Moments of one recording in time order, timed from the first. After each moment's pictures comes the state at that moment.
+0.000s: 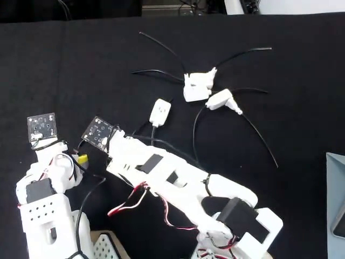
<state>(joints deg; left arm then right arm) -25.3 -68.9 78.1 56.2 -10.2 -49.6 -3.9 50.2 16.7 13.8</state>
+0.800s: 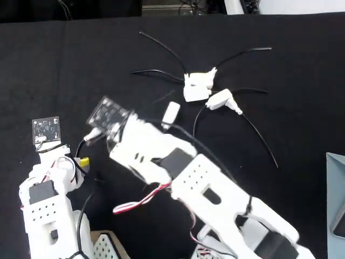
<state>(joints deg) -26.5 -69.1 81.8 52.2 -11.6 -45.2 -32.3 42.6 38.7 14.2</state>
